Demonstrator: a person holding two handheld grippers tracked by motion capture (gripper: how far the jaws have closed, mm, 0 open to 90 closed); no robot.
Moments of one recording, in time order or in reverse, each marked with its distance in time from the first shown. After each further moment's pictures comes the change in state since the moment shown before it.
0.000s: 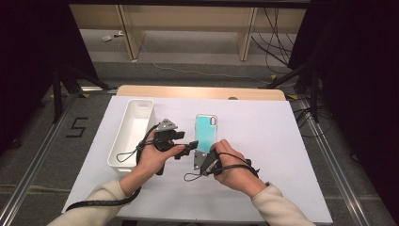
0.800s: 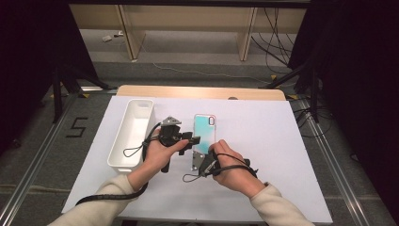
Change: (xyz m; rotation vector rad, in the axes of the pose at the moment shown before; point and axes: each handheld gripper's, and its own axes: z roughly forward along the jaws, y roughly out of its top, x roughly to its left) left arm 0.006 0.005 0.018 0.027 -0.018 -0.083; right arm 0.001 0.004 0.001 -0.010 -0.012 -0.035
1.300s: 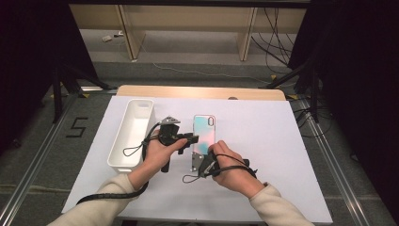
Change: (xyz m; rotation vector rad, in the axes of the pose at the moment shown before) left arm 0.005 0.000 0.001 0.000 -0.017 -0.036; right arm 0.003 0.001 0.001 0.021 0.010 0.007
